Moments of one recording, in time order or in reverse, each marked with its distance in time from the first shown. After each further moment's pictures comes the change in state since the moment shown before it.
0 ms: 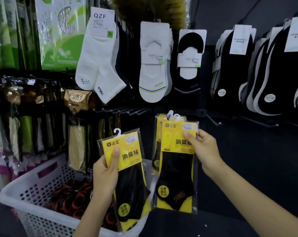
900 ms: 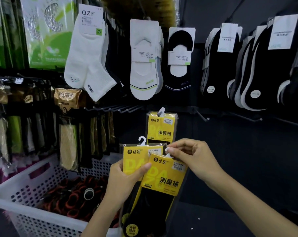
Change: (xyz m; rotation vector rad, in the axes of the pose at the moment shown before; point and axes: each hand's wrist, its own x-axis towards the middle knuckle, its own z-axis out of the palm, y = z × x) left_hand -0.032 0.002 0.033 -0.022 -0.300 -0.009; right_hand -0.048 -0.018 -0.016 -0.263 -0.312 -0.112
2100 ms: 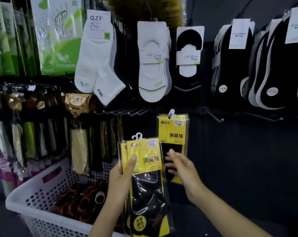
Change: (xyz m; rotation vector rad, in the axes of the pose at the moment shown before) left_hand 0.014 -0.012 -0.026 0.013 0.122 -0.098; right_hand 0.019 0.063 0.062 0.266 0.144 0.313
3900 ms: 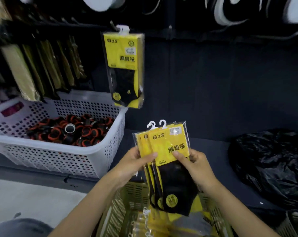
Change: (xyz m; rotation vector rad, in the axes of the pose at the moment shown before) left_hand -0.144 -0.093 0.090 0.014 -0.639 -0.522; right_hand -0.159 0.101 -0.169 -0.143 0.005 0.127
